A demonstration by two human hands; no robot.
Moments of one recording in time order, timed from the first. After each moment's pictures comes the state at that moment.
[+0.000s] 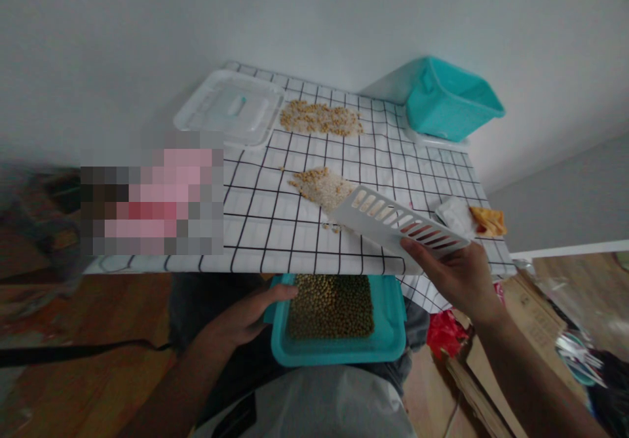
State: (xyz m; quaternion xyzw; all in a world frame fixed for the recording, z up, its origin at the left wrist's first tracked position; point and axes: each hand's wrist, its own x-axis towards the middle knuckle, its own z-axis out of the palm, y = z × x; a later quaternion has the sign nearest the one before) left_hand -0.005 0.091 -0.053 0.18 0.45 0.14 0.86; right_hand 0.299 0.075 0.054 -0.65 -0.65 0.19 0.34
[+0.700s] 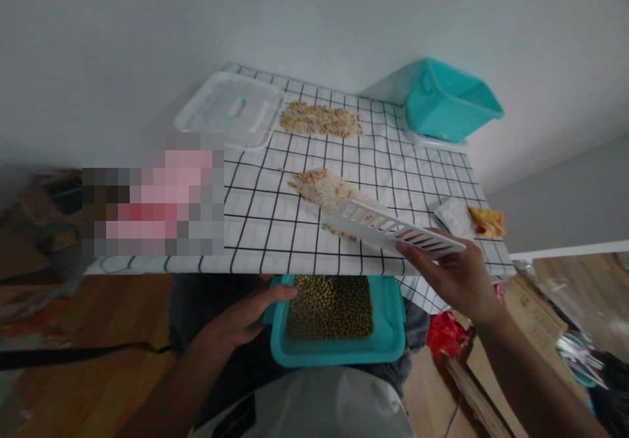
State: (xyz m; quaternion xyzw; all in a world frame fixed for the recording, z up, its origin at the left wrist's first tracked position) left_hand -0.005 0.092 -0.052 0.18 0.44 0.14 0.87; right_hand 0.297 0.075 0.057 -0.63 -0.67 0.20 0.34
